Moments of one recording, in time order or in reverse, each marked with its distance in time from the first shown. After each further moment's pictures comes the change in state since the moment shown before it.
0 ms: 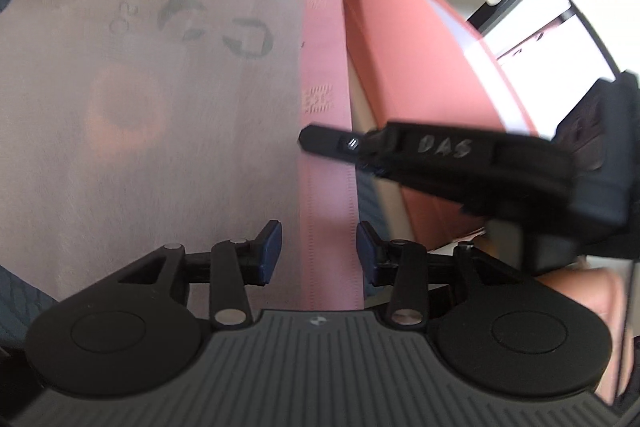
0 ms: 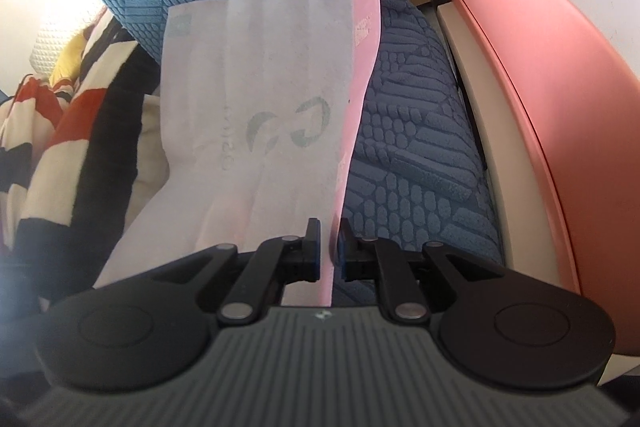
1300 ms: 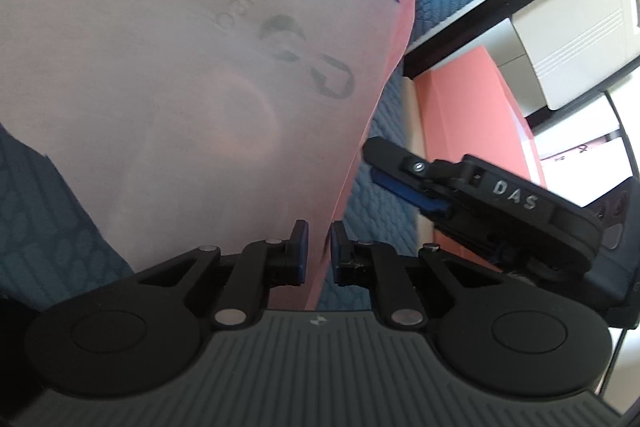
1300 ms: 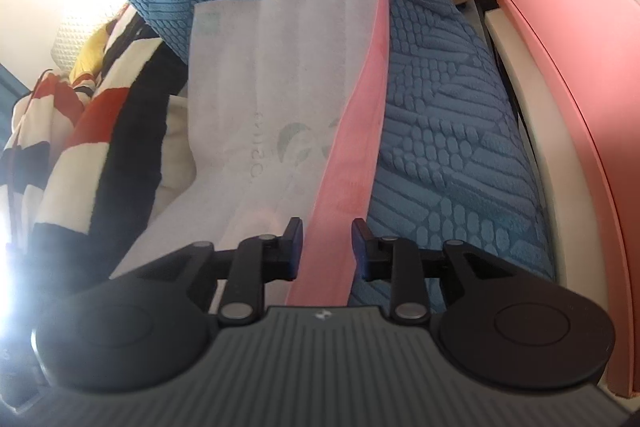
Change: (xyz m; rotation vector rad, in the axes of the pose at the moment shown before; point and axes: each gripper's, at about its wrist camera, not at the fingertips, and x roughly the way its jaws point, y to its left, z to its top) left arm -0.028 0.055 -0.001 -0.317 -0.127 0.074; right arm 0.023 0.022 0.004 -0.024 0.001 0.070
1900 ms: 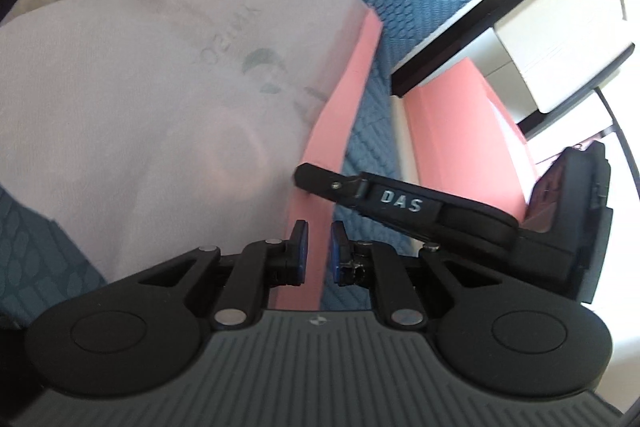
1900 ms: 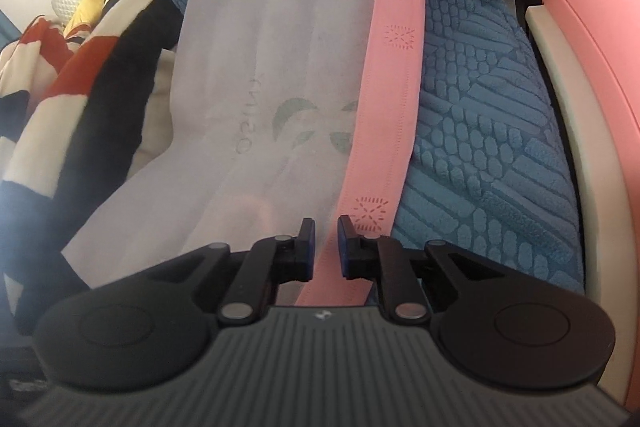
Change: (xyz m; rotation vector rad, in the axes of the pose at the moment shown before) left arm -0.010 -0.011 0.010 0.066 -0.059 -0.013; right arm 0.039 0.011 -0.001 -0.115 0.087 -0.037
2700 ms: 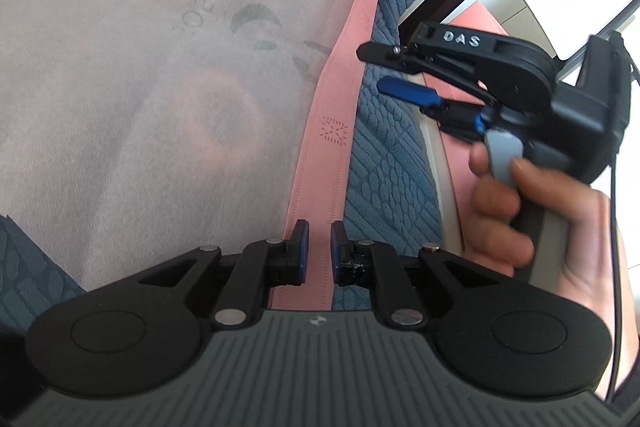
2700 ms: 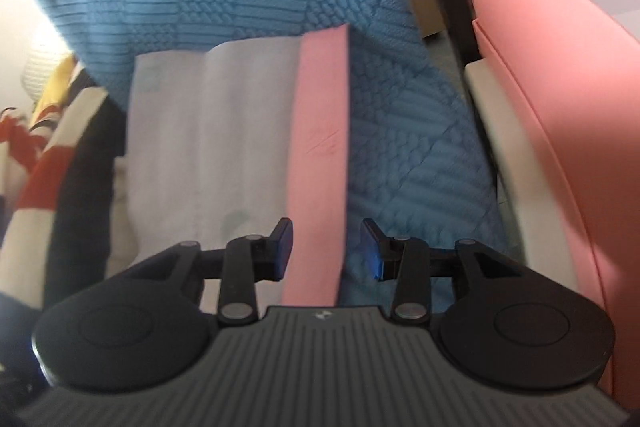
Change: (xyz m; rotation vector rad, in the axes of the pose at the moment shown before) left arm 0.031 -0.007 -0.011 0.083 0.108 0.065; right arm -0.001 -0.041 0.045 0.142 -0.168 -0.069
